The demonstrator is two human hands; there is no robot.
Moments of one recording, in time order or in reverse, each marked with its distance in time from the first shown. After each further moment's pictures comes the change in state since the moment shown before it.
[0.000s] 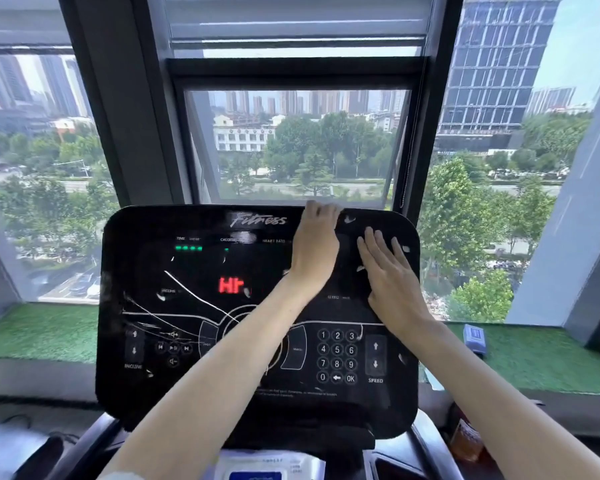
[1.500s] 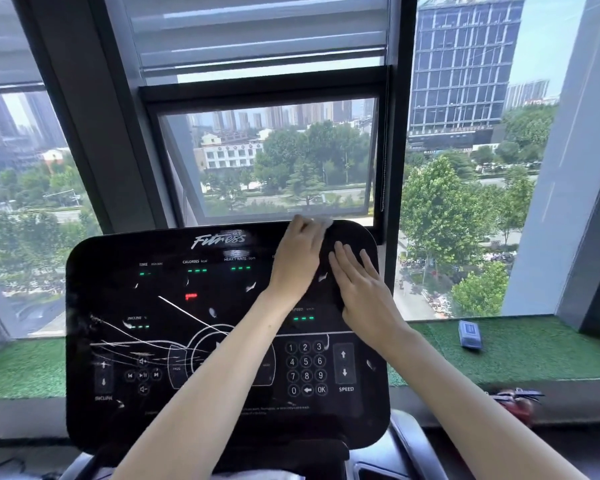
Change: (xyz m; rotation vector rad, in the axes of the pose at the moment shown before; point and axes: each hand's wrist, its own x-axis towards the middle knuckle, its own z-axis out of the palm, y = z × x) left_hand 0.001 0.029 0.017 -0.199 -0.097 0.060; right_hand -0.014 0.021 0.000 0.019 0.018 -0.022
